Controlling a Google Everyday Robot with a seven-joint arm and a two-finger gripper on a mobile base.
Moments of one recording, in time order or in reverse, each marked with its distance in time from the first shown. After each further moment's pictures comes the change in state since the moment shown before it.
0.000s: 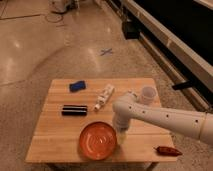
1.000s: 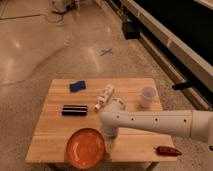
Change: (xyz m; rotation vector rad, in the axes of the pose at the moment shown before) arm -0.073 0.027 0.014 0.006 -0.010 -0.039
